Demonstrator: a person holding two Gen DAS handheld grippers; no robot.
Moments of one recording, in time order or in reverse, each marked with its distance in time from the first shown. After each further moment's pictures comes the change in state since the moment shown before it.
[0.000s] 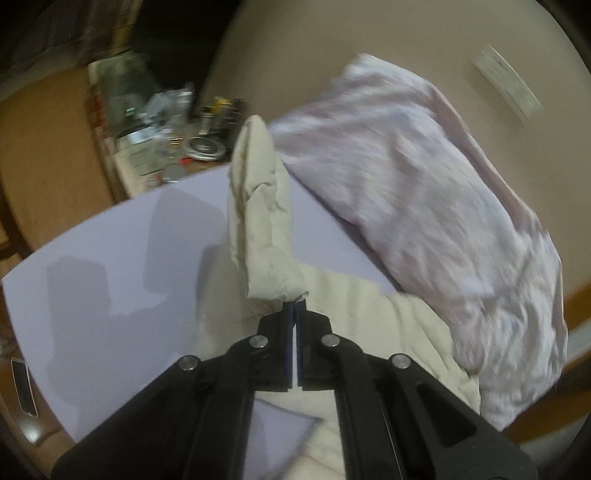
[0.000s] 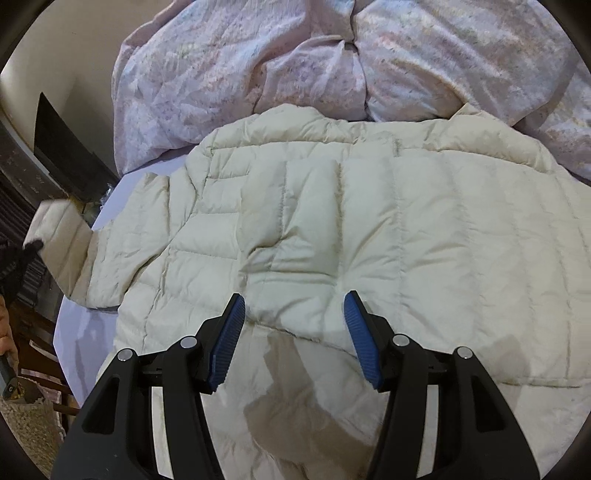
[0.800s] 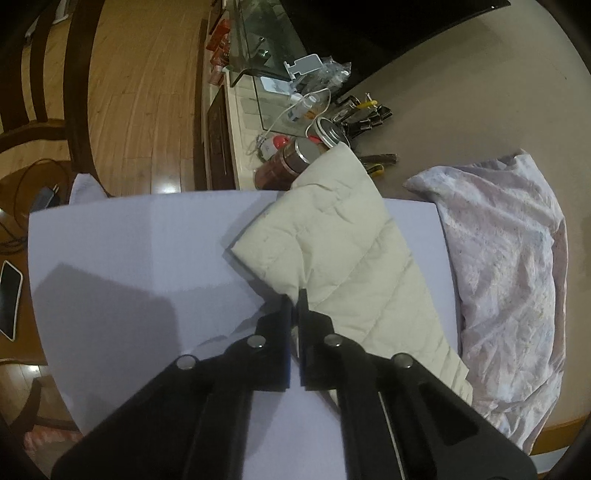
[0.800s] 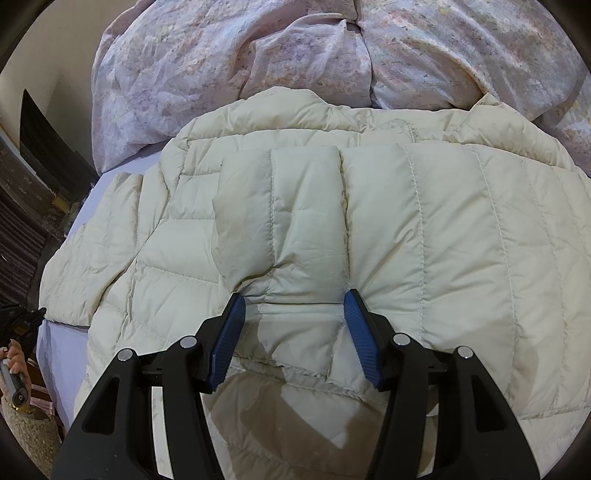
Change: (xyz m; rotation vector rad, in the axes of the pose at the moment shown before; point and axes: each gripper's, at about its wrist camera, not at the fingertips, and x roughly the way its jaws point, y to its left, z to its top) left arm 0.034 0.221 0.007 -0.499 0.018 0.115; right arm 0.047 0.006 0.013 0.004 0.022 -0.046
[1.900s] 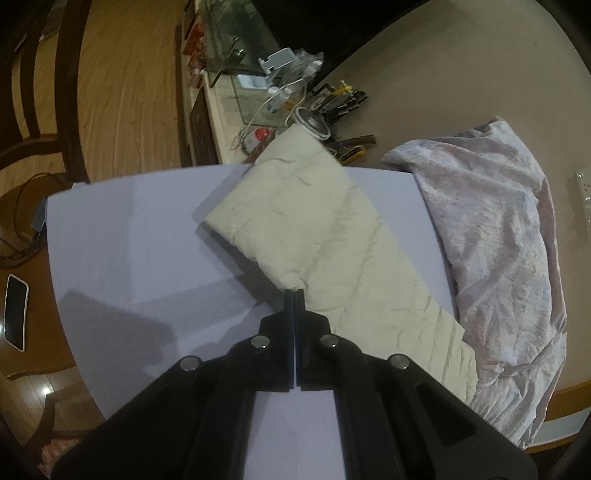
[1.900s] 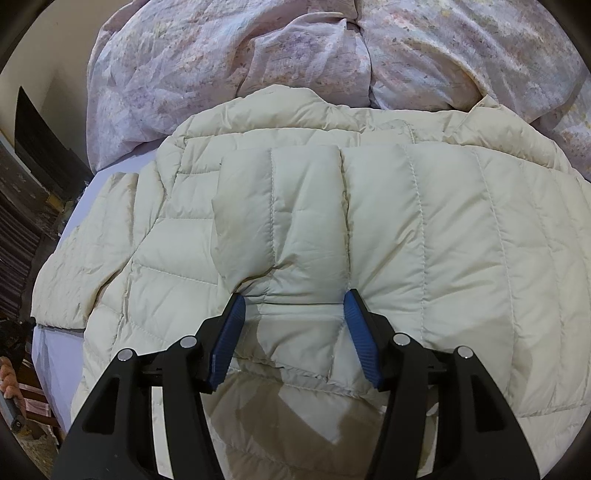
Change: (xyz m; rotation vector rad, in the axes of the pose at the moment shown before) left arm -0.024 -0.009 -0.027 0.098 0.022 -0.032; right arm 0.004 0.002 0.002 0.012 0.007 -0.034
